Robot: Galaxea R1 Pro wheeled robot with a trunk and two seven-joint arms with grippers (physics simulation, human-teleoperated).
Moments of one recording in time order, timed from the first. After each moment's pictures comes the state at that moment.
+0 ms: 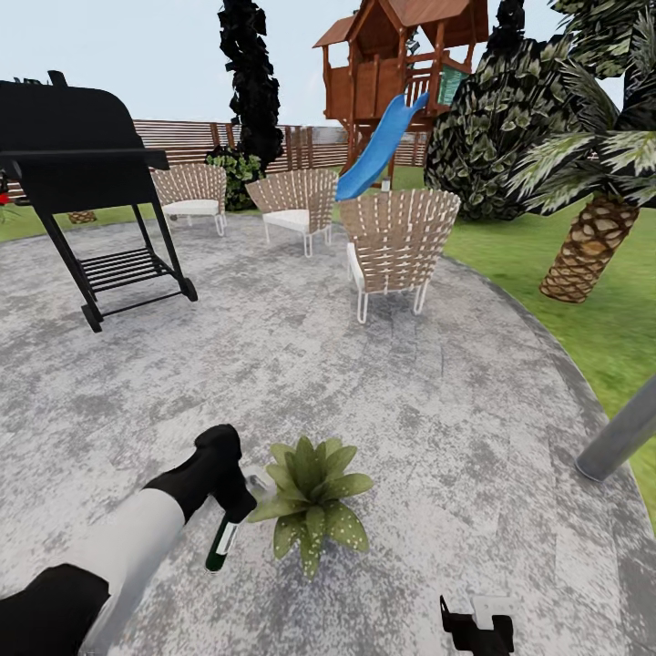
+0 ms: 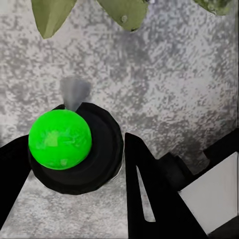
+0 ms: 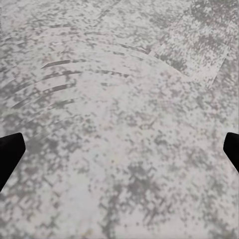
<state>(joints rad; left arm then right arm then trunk) -0.89 0.02 -0.33 -0.61 -0.92 0.98 -1.16 -0.41 -0.06 0.09 -0.11 -0.06 -0.54 -0.10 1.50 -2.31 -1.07</state>
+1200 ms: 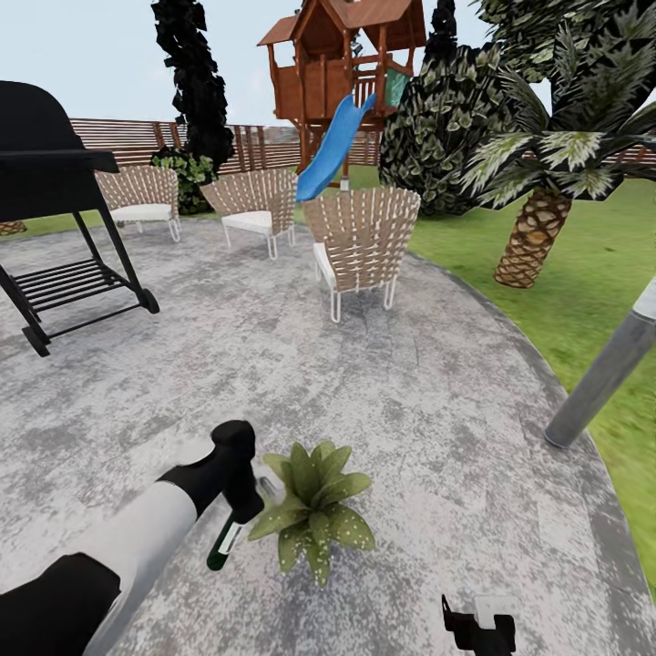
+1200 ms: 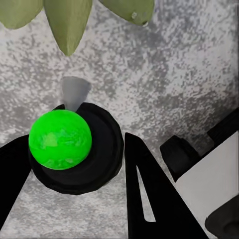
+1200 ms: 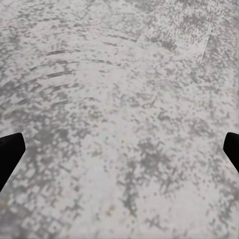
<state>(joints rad) -0.92 -0.02 -0.44 -0.61 -1.02 0.99 -1.29 -0.41 -0.06 0.09 -0.11 -0.06 -0.54 -0.10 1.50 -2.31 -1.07</state>
